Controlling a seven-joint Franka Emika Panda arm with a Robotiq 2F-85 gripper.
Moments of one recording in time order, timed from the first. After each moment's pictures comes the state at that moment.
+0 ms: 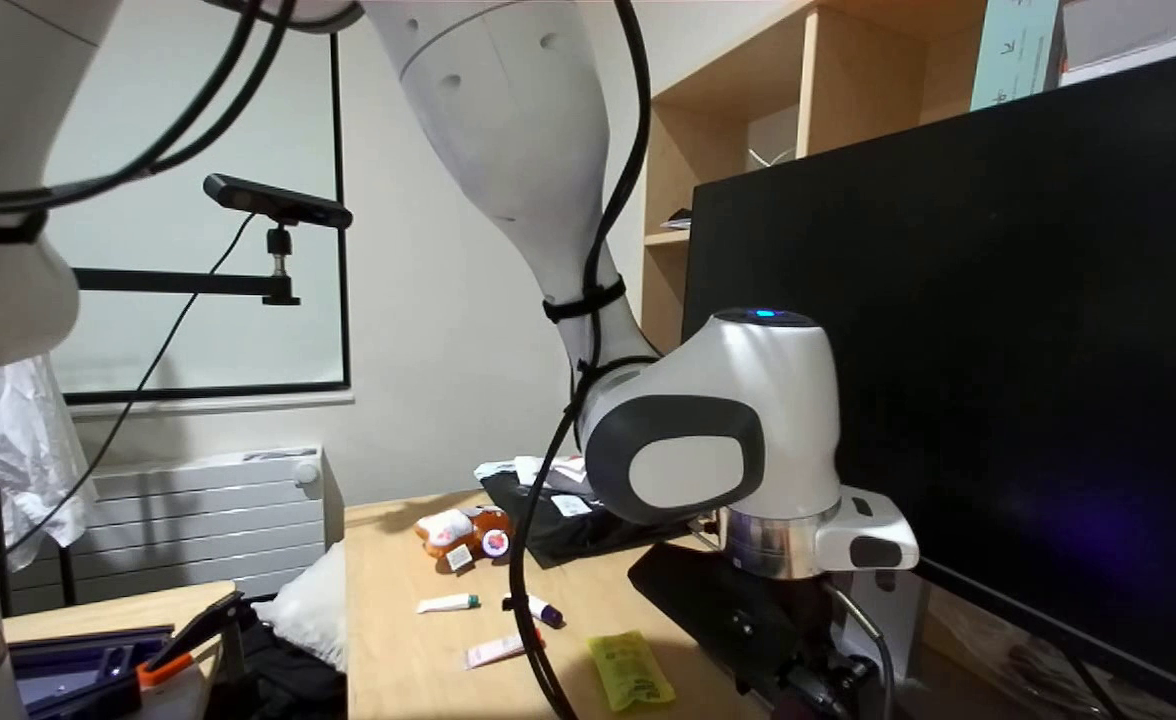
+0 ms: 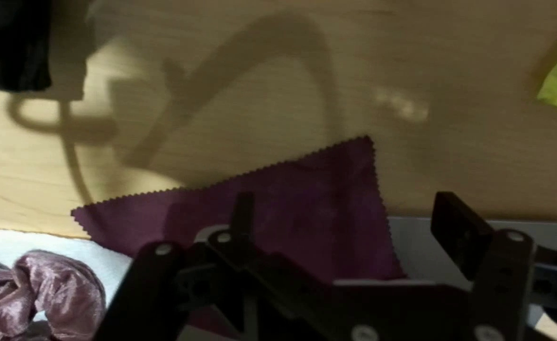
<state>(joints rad) -0.45 0.55 0.14 -2.16 0.04 2.89 -0.44</state>
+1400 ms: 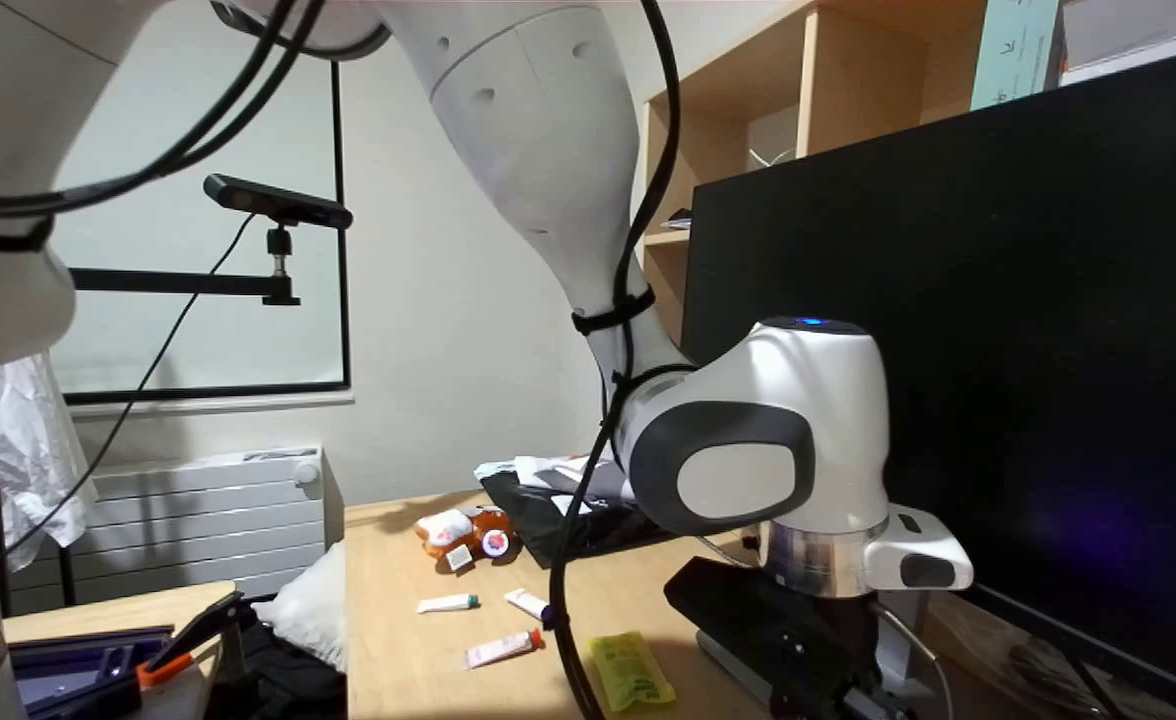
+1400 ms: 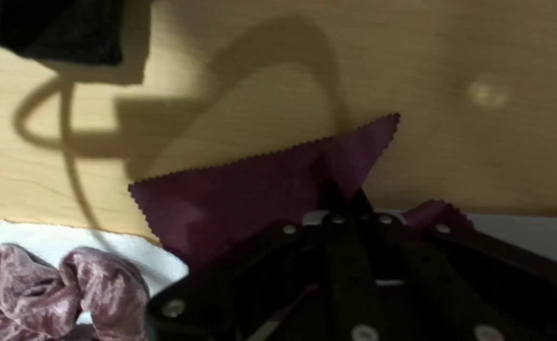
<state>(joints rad) -0.41 0.60 0.07 -2.06 0.02 2.82 -0.44</state>
